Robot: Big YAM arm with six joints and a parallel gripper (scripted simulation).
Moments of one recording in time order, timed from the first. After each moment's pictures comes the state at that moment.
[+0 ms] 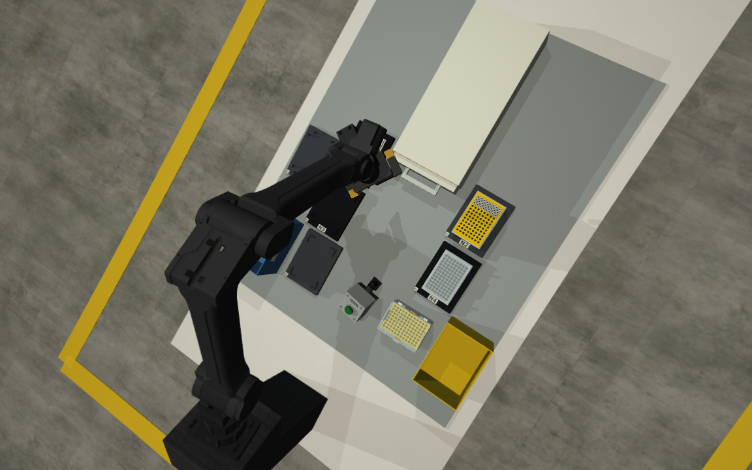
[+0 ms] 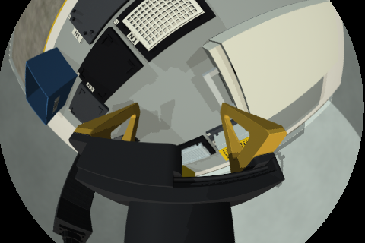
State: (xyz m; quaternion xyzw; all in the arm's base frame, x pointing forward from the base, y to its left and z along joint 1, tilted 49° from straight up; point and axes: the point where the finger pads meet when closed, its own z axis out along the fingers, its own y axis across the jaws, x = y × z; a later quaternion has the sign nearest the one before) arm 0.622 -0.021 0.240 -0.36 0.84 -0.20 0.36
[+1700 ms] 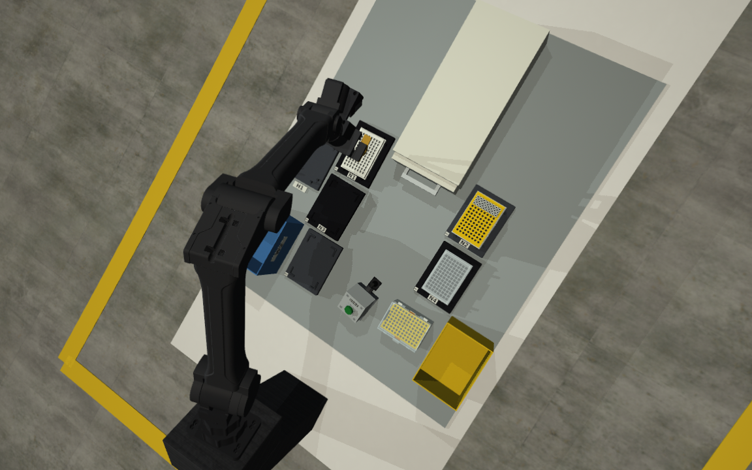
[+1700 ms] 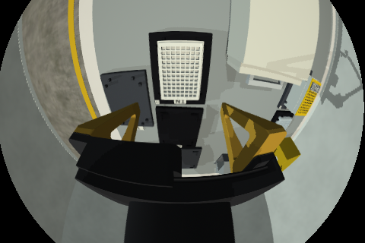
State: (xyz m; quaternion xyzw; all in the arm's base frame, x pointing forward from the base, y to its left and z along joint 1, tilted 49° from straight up) arm 0.666 0.087 0.273 0.06 0.91 -0.02 0.41
